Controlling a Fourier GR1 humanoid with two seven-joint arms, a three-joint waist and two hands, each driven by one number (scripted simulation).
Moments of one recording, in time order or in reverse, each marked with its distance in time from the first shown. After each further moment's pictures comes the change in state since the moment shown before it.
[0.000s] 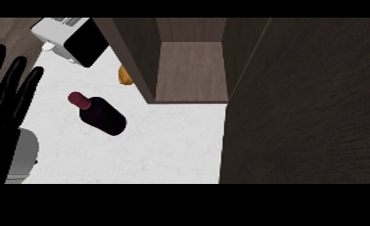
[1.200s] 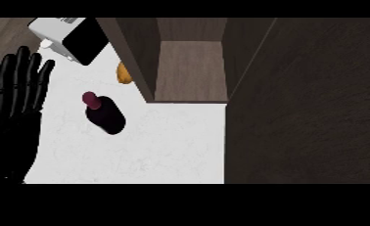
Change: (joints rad) left arm 0.069 0.054 -0.047 0.232 -0.287 -0.180 -0.538; right arm -0.229 0.026 -0.249 0.339 0.163 -0.096 -0.330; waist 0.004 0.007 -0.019
